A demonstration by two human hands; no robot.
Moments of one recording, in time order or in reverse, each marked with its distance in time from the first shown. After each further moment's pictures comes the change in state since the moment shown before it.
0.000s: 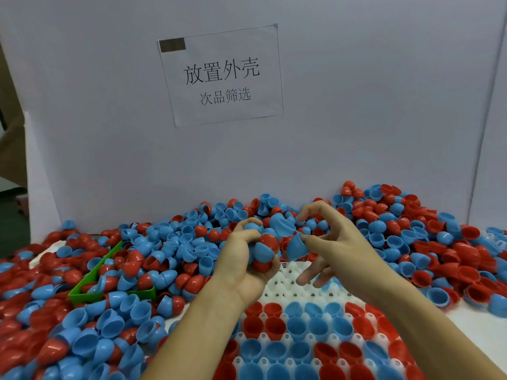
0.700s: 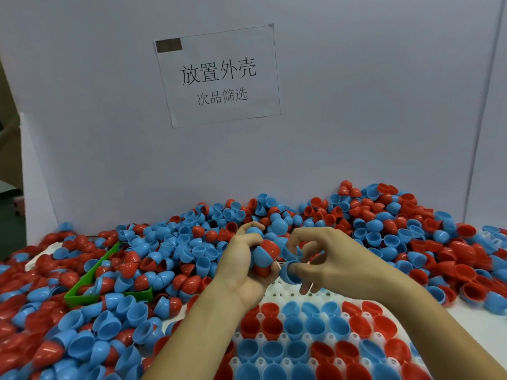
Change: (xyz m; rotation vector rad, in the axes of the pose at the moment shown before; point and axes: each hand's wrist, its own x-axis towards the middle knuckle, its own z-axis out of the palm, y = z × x) left_hand 0.001 -0.007 0.001 0.062 0.026 -0.010; right_hand -0.003 -0.004 -0.011 -0.543 -0.240 -0.124
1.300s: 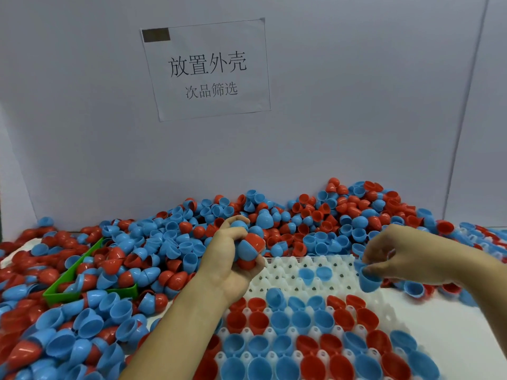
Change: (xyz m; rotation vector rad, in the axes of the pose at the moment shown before) left_hand 0.003 0.003 -0.003 -0.025 -0.007 0.005; right_hand -0.043 0.054 -0.081 -0.453 -0.147 0.428
